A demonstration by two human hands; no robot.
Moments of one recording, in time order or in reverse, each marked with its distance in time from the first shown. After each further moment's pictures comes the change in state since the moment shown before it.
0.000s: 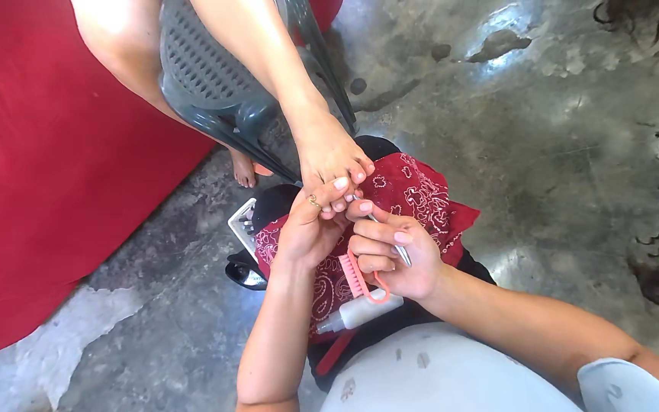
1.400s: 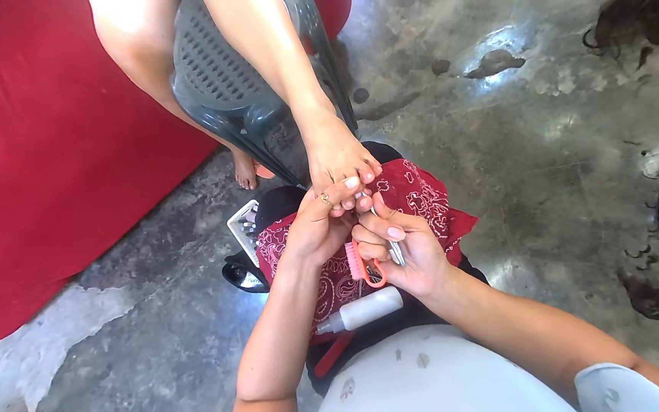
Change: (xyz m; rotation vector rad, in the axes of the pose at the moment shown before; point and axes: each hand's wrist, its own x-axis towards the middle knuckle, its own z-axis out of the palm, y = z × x) left_hand 0.000 -0.001 0.006 0.063 0.043 -0.005; right_hand 0.006 0.001 0.008 -0.207 0.143 -0.155
